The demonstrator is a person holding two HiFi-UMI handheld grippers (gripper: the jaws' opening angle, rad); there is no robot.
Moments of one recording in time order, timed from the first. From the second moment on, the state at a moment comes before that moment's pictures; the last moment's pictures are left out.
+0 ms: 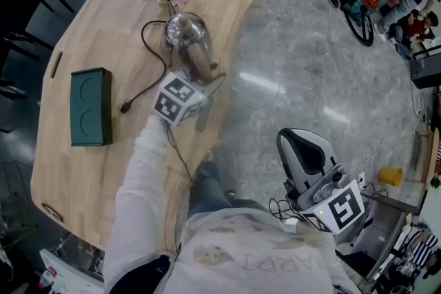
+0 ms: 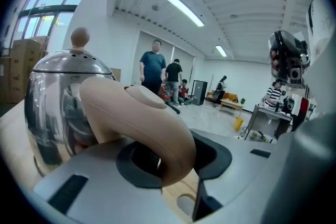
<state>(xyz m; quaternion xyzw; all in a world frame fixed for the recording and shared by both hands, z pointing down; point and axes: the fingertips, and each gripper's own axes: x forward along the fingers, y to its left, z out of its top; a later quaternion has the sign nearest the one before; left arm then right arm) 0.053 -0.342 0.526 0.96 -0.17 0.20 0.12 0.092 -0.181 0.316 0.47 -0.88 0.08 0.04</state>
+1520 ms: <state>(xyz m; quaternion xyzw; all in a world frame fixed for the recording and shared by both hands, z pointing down) 0.050 -0.256 0.408 0.97 -0.20 0.16 0.05 0.101 -0.092 0.276 0.47 -0.88 0.02 0.01</state>
